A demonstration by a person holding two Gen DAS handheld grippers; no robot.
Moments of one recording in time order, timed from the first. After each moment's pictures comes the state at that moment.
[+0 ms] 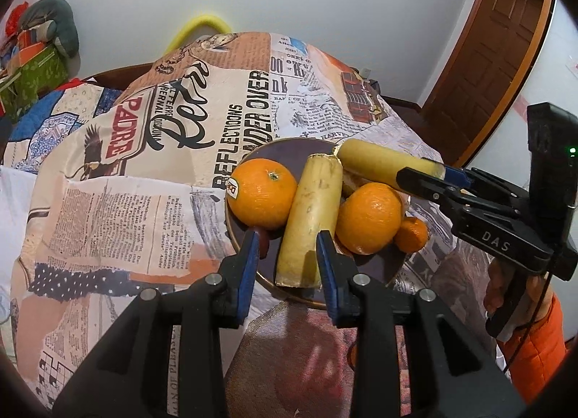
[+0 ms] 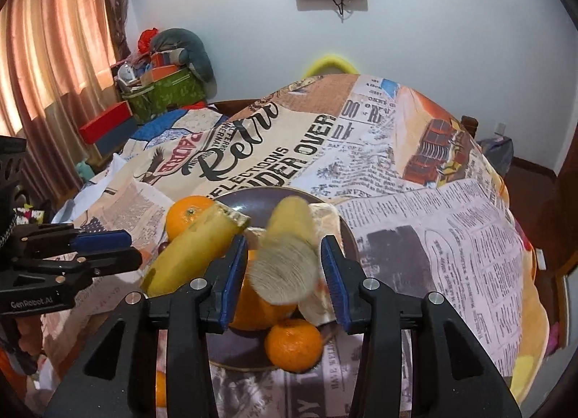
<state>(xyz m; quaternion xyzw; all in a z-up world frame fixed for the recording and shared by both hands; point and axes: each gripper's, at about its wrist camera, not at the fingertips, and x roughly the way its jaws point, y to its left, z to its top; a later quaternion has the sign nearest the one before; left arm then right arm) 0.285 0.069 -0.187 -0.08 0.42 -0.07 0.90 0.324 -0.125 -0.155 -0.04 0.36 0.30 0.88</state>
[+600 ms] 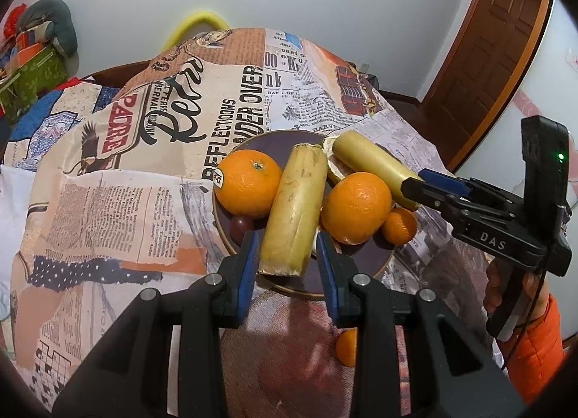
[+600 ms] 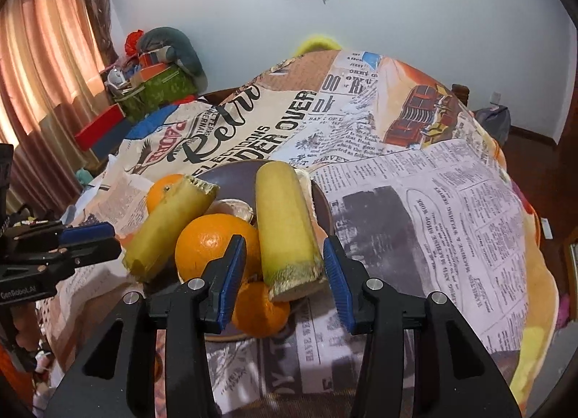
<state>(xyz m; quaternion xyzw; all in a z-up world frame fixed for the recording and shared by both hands) 0.278 0.056 -0.184 -0.07 0.43 -0.07 0.90 0.322 -0.154 -0.164 -0.01 0.38 0.30 0.87</state>
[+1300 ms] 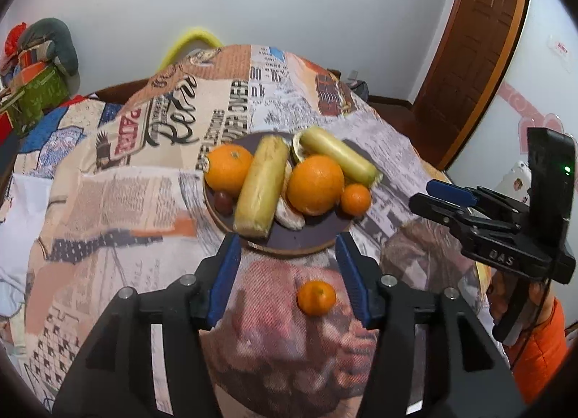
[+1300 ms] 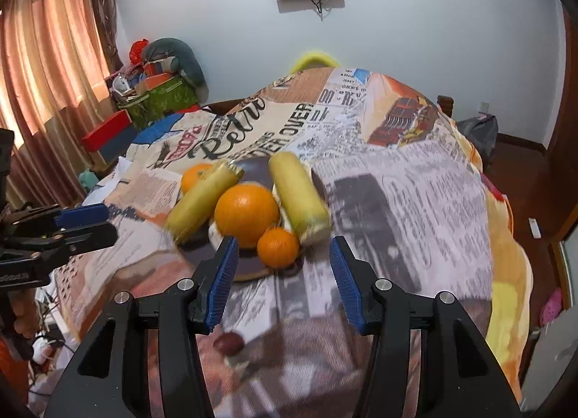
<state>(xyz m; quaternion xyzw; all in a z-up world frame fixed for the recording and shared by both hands) 0.215 0.028 -0.159 -0.05 0.41 -0.08 0.91 0.260 -0.183 -0.147 -0.01 0.37 0.29 0.88</state>
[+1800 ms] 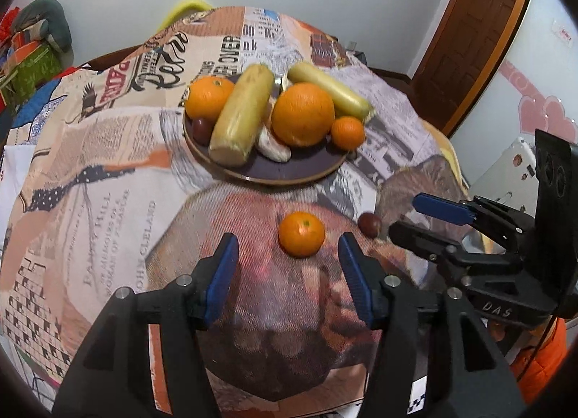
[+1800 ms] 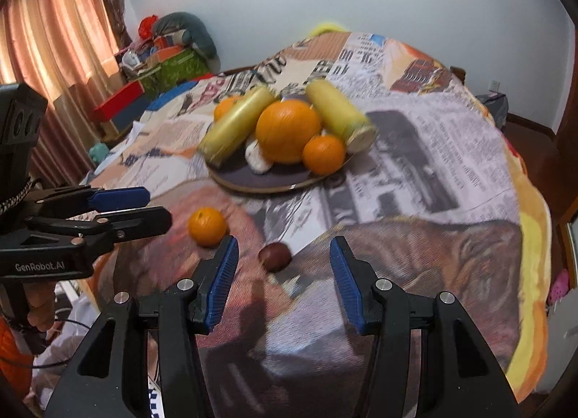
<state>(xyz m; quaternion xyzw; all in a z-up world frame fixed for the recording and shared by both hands) 0.195 0.011 -0.206 -0.05 0.45 -0.08 0.89 0.217 -0.164 -0.189 -0.03 0.41 0.31 0.86</state>
